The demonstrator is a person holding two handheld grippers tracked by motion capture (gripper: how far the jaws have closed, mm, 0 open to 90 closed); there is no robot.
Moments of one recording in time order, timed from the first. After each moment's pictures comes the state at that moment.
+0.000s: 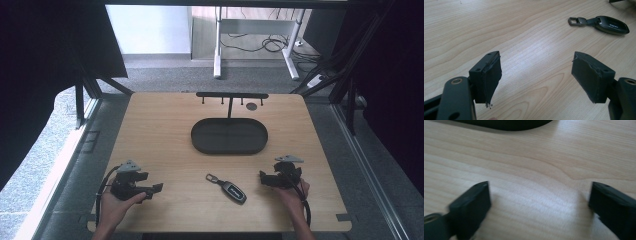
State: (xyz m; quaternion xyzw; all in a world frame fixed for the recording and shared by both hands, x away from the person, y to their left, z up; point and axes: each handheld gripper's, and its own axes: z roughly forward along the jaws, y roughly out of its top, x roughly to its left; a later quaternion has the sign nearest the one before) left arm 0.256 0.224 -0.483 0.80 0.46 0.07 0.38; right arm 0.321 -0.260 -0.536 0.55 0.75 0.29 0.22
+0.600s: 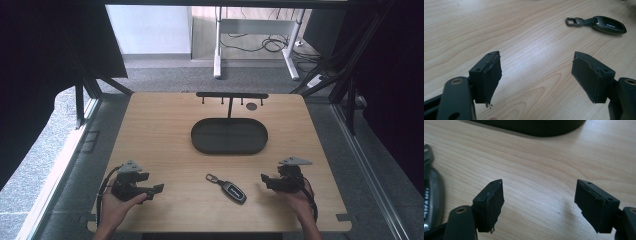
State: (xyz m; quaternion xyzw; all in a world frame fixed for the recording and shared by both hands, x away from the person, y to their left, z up) left arm 0.253 0.221 -0.481 0.80 0.46 0.07 0.38; right arm 0.303 -0.268 -0.512 0.49 0.78 0.35 0.17
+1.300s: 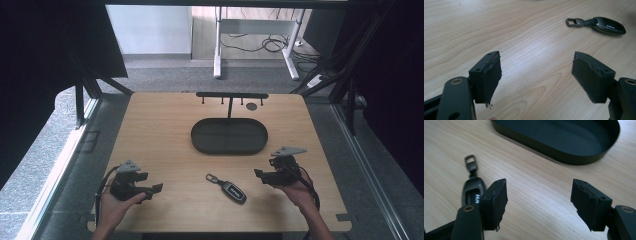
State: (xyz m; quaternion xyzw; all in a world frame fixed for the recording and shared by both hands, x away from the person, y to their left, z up) left arm 0.254 0.225 -0.480 0.80 0.46 0.07 0.38; right arm 0.305 -0.238 -0.456 0.43 0.82 0.34 0.15
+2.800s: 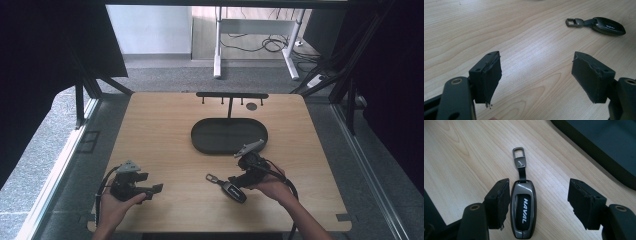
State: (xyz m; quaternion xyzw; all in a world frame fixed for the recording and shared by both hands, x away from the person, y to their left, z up) left arm 0.252 0.222 -0.479 0.80 0.46 0.07 0.38; right arm 0.310 -0.153 -0.443 0.33 0.90 0.26 0.07
